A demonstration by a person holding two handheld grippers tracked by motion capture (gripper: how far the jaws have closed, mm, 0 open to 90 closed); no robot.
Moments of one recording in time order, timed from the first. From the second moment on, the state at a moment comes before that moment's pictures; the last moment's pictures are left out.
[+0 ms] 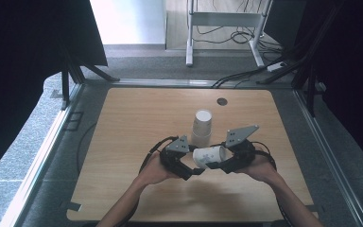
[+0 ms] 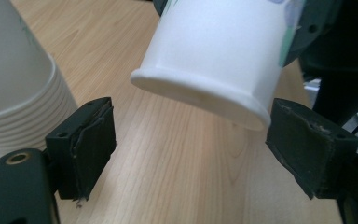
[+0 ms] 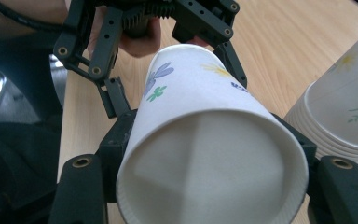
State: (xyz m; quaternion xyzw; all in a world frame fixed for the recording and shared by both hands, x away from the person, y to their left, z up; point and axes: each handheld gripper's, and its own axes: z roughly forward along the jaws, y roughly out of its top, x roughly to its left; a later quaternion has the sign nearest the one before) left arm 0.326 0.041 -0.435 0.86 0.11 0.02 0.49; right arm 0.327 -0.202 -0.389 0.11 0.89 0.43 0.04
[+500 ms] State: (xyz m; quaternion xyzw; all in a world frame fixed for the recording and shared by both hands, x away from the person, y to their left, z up) left arm 0.325 0.040 -0.440 0.85 0.09 0.00 0.52; right arm 0.319 -0.223 -0.418 0.10 0.85 0.52 0.02
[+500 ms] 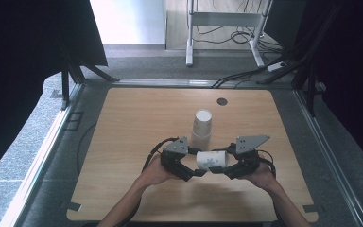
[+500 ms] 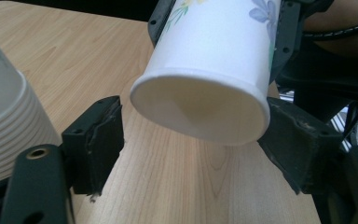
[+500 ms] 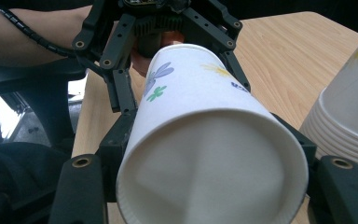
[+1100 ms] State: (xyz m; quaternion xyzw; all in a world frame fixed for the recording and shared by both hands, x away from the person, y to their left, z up) left arm 0.327 0.043 -0.448 0.84 0.06 -0.02 0.53; right arm 0.321 -0.223 -0.423 0.09 0.85 0.53 0.01
